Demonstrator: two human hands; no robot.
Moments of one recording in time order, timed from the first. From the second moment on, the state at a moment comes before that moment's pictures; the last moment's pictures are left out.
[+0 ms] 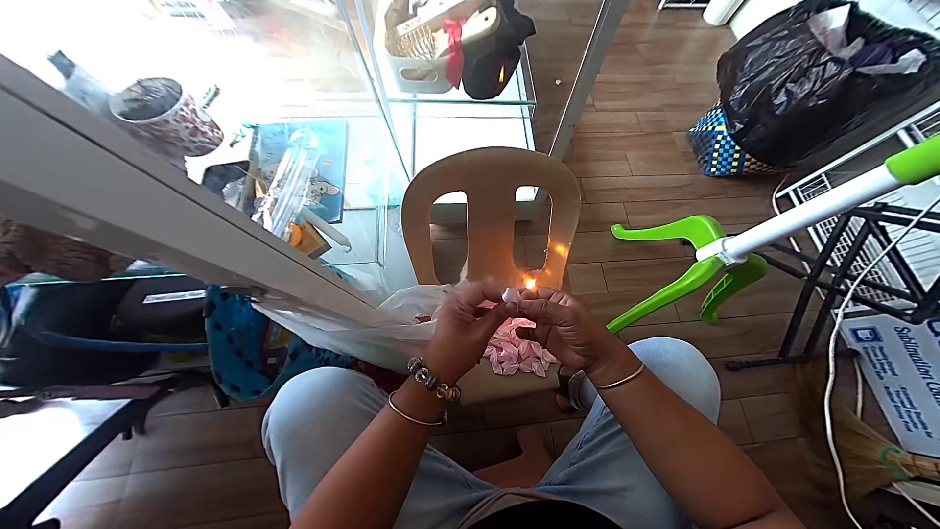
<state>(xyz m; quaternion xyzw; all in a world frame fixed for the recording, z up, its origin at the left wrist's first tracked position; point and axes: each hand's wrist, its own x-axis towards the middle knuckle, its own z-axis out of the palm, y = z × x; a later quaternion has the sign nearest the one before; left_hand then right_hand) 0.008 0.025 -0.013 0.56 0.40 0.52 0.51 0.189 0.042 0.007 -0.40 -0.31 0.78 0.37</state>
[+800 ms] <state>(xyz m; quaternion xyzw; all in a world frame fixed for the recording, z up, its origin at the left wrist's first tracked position) 0.005 0.030 -0.009 0.48 0.35 0.48 0.65 0.188 0.037 0.000 -0.39 -0.40 0.73 0.39</state>
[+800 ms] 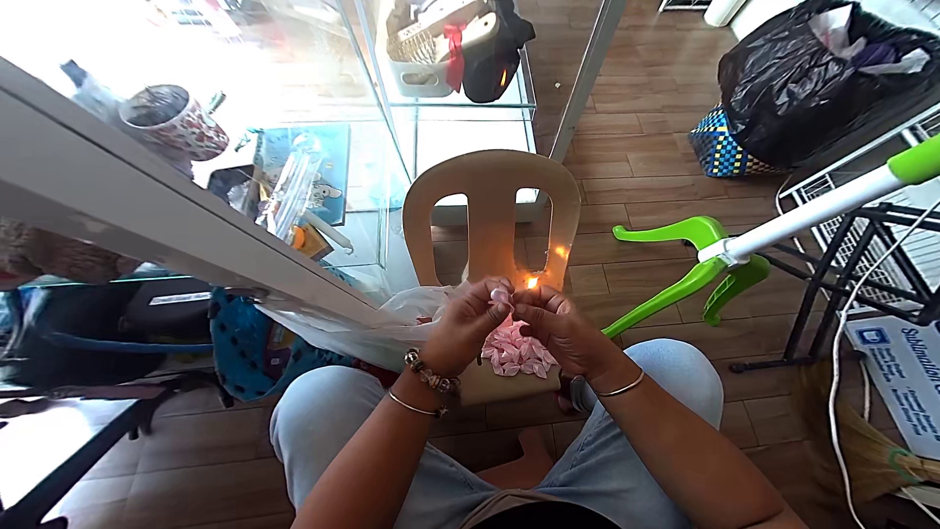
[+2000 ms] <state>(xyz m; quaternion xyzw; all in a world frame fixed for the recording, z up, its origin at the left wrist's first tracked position) 0.058 0.058 -0.076 0.53 0.62 0.30 0.50 0.266 0.040 0.019 -0.57 -0.59 0.35 0.45</state>
